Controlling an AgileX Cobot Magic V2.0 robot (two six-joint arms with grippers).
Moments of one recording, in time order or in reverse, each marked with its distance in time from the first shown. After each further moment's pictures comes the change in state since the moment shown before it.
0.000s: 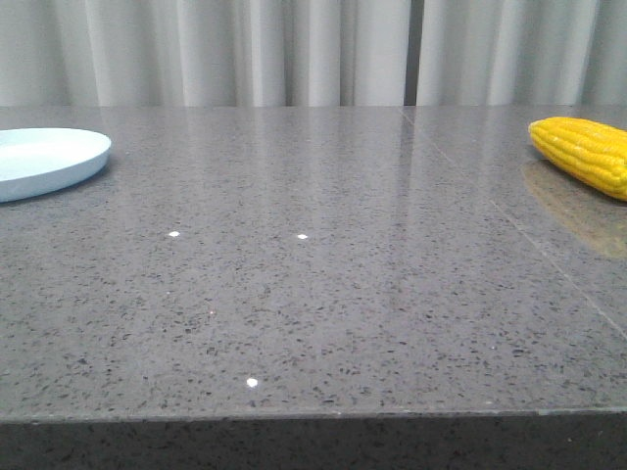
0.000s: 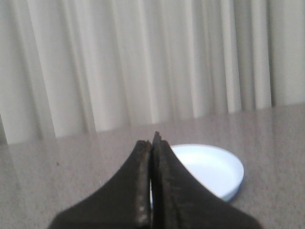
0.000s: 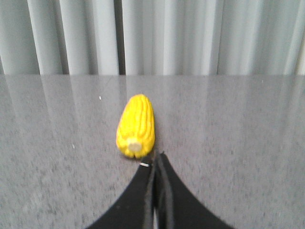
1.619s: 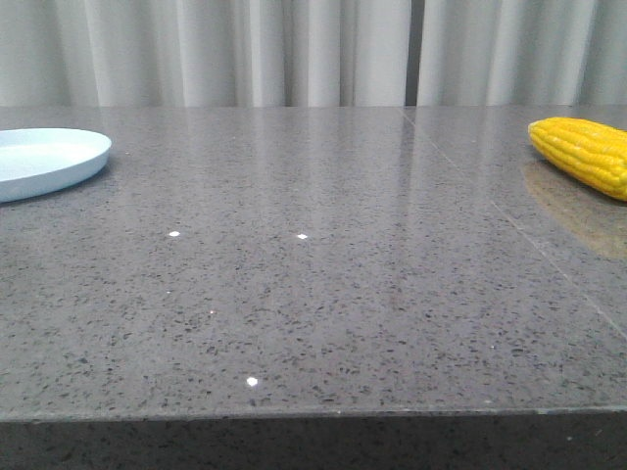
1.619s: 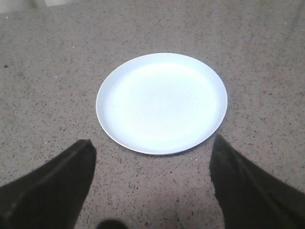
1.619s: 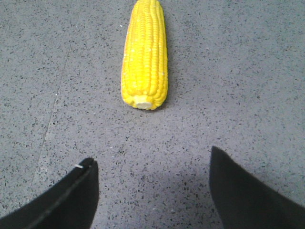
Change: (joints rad) left arm 0.000 0.776 -0.664 -0.038 0.610 0.000; right arm 0.000 0.781 -0.617 0.000 0.527 0.000
